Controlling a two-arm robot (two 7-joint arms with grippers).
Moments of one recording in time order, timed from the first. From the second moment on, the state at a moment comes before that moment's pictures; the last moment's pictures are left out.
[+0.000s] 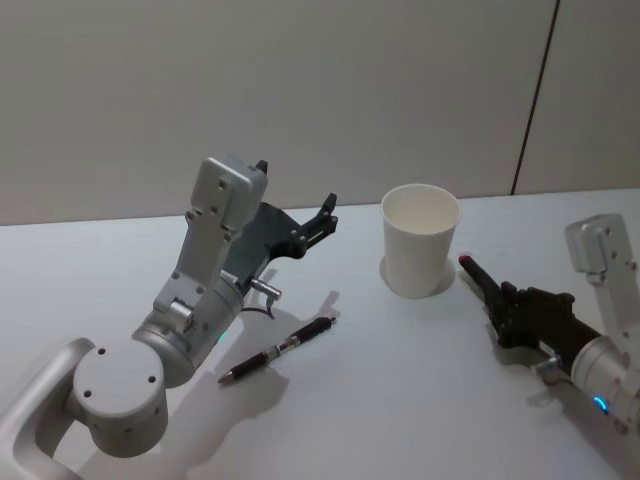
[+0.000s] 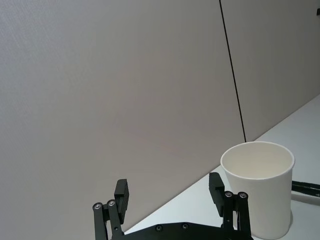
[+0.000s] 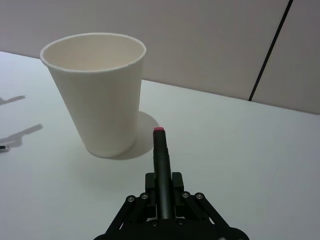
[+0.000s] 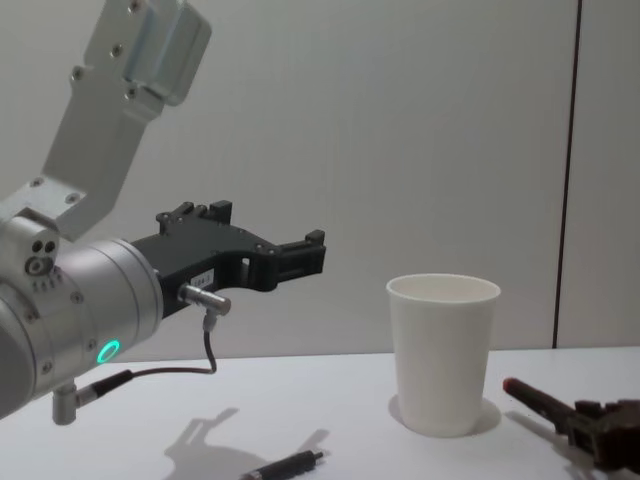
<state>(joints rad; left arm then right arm) -0.24 0.38 0.45 -1.63 -0.20 0.01 -0.01 0.07 0.30 -0.23 -1.60 0.18 0.31 0.20</state>
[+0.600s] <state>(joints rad) -0.24 0.38 0.45 -1.63 -0.20 0.01 -0.01 0.05 0.31 -0.21 -1.62 0.17 0.13 0.14</state>
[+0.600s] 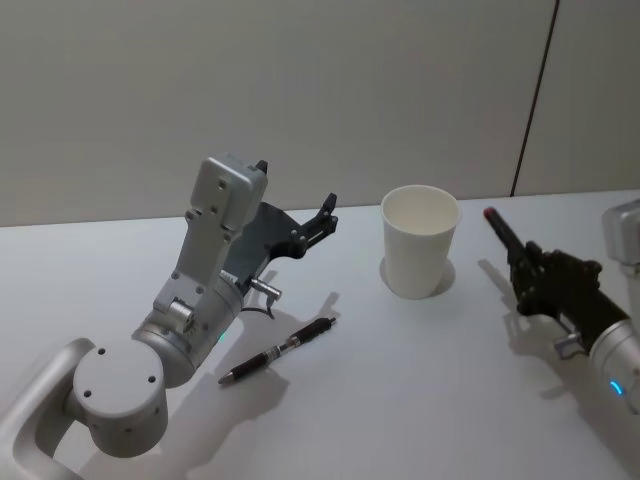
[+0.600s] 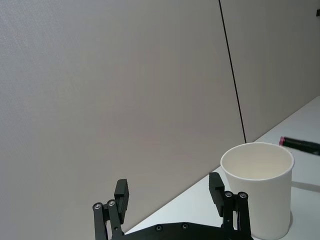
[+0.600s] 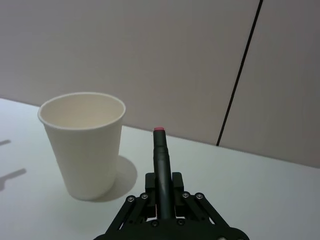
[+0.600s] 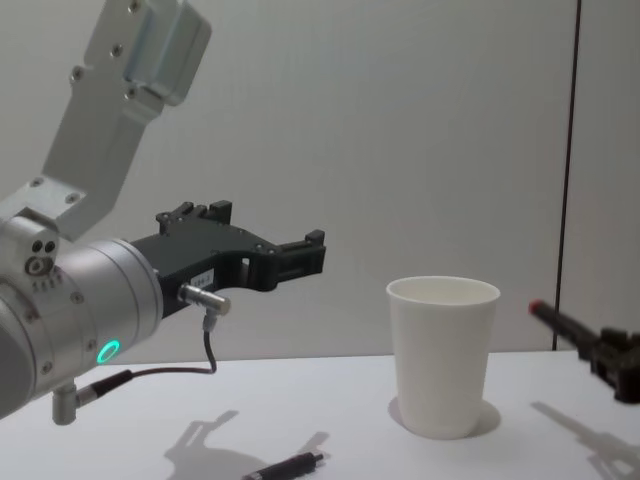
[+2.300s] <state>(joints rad) -0.24 0.38 0.45 -1.63 -0.20 0.01 -0.01 0.35 0.14 -0.27 -1.28 0.02 -0.30 0.21</state>
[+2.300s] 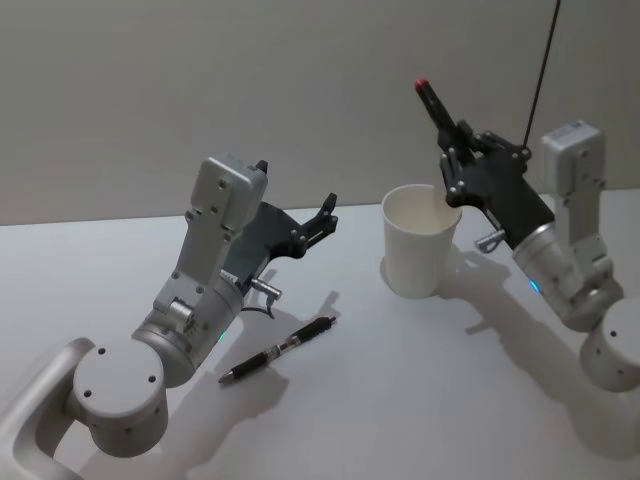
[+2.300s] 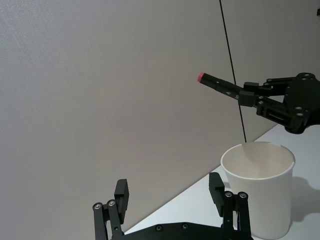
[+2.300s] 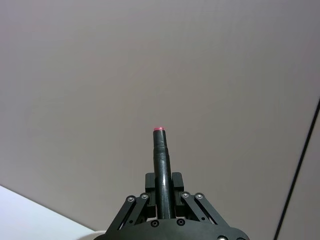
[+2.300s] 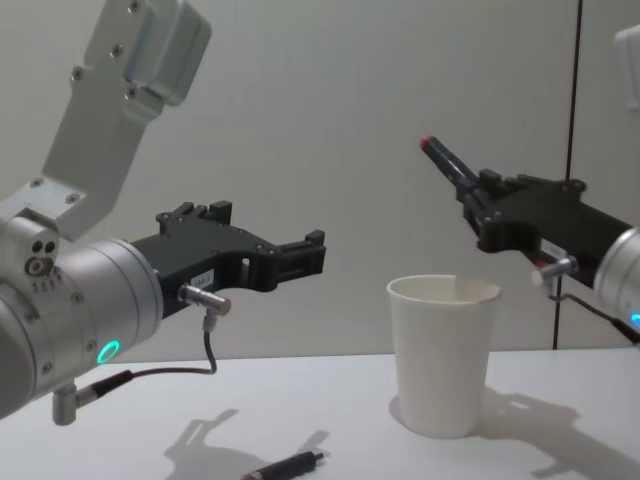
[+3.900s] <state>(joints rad) -0.24 0.38 0.45 -1.63 -0.20 0.01 -0.01 0.52 0.03 -0.33 -0.93 -0.08 -0.55 0.21</state>
